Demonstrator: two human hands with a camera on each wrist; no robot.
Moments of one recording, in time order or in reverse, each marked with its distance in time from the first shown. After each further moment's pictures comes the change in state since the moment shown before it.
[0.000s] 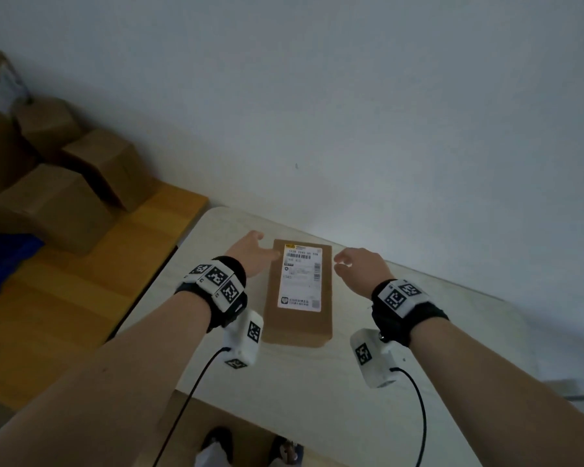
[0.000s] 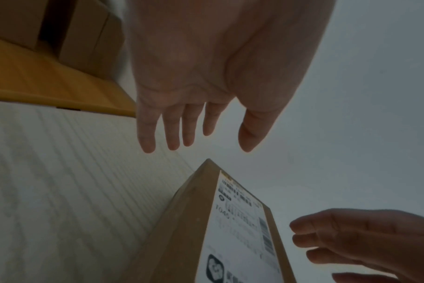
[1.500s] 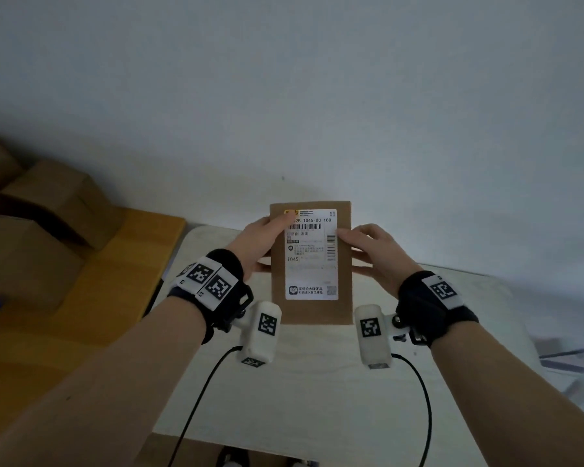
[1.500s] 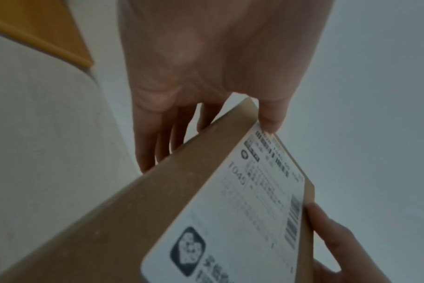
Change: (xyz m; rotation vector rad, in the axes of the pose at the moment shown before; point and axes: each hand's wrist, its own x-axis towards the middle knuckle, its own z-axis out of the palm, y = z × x) left_hand 0.027 0.040 -0.039 -0.506 -0.312 0.089; right_hand 0.003 -0.022 -0.033 1.158 0.081 0.199
